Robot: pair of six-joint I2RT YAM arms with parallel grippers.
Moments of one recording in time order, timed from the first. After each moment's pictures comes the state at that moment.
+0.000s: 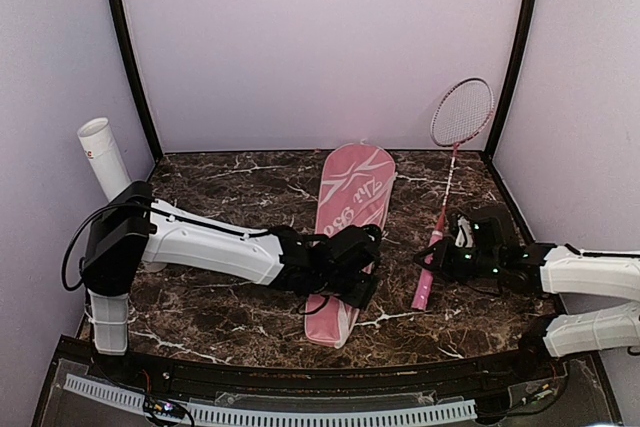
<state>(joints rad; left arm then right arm) -1.23 2.01 1.40 -0.29 -0.25 -0.54 0.61 1.05 0.39 0.00 -0.17 0.93</state>
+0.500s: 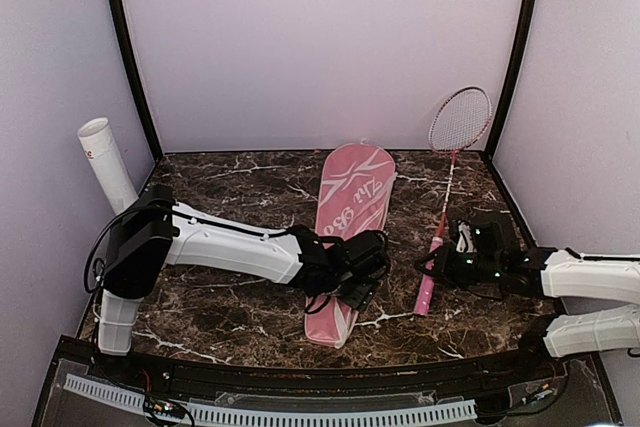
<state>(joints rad) -1.22 2.13 1.54 -0.47 -0.37 -0.46 0.61 1.03 0.35 0.00 -0.20 0.94</state>
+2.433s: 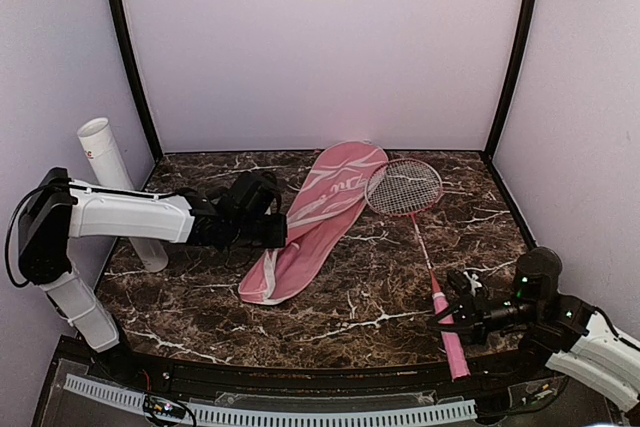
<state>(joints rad) -0.85 1.64 1.03 -0.21 -0.25 -0.67 0.70 0.21 0.08 -0.26 -0.82 1.37</state>
